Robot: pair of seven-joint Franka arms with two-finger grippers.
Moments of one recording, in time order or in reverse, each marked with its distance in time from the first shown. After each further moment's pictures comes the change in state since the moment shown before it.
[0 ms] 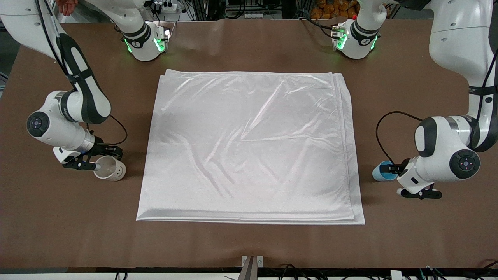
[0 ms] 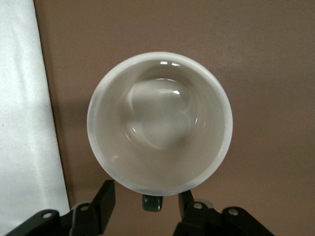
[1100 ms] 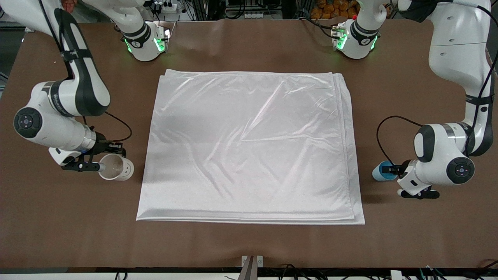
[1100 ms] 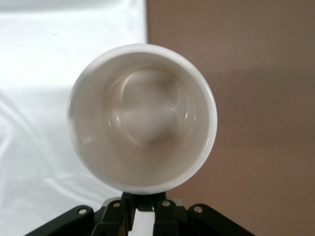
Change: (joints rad) left arm 0.031 0.068 0.000 0.002 0.005 0.019 0.006; right arm 0.151 -0.102 0.026 0.231 0.003 -0.396 0.126
